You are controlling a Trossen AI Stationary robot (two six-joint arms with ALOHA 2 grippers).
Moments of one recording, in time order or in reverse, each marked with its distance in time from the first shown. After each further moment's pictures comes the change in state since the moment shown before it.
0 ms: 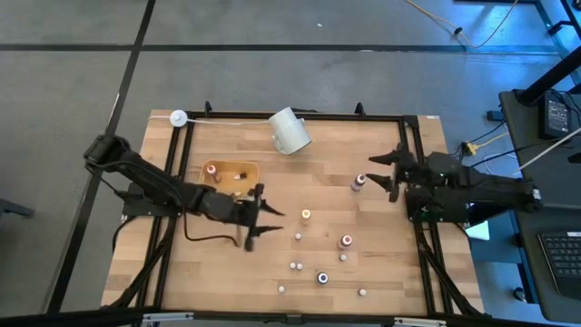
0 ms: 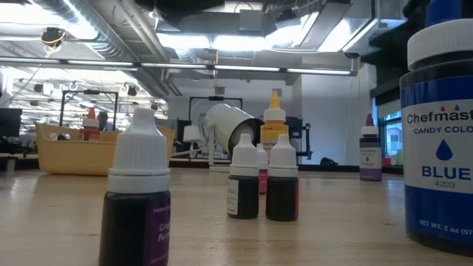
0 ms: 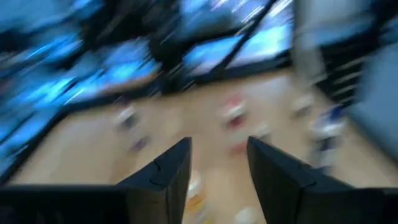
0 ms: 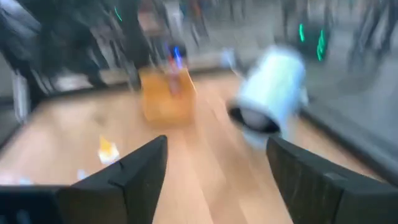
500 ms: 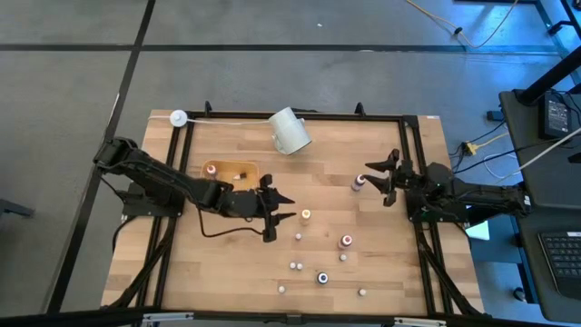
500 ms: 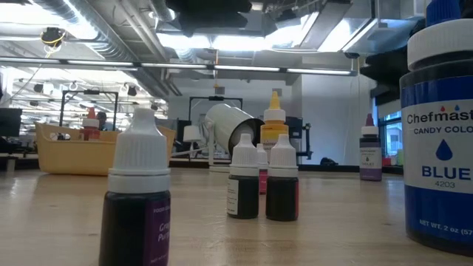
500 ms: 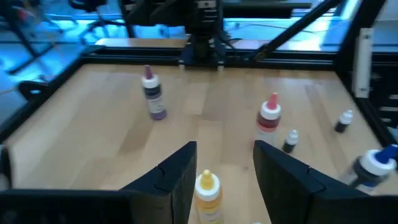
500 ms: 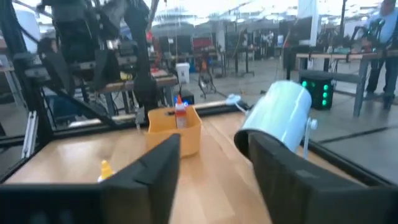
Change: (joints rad) left arm 0.062 0.115 0.262 -0.358 -0.121 -0.285; right arm -0.005 -0.193 -0.323 0.390 -0.022 -0.018
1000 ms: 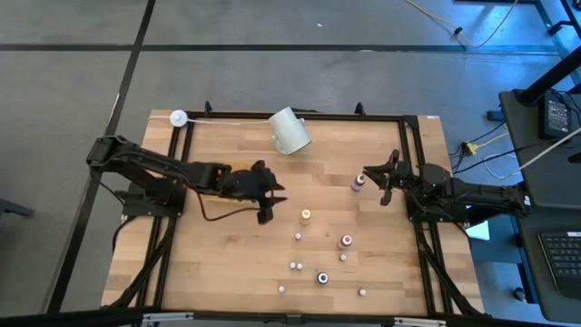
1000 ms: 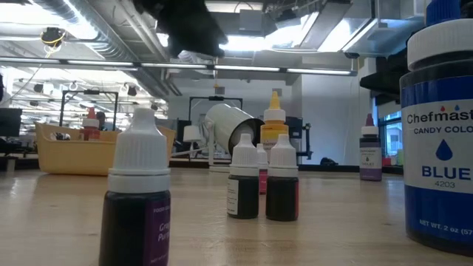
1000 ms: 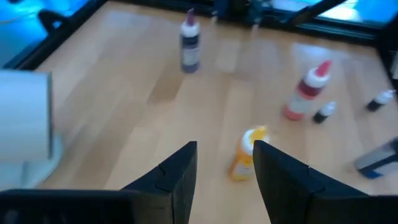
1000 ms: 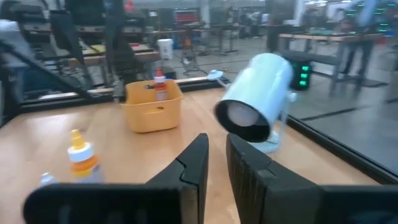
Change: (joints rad) left arm 0.152 -0.085 0.000 -0.254 0.155 -0.115; right arm 0.000 0.000 0.000 -0.109 0.072 -0.034
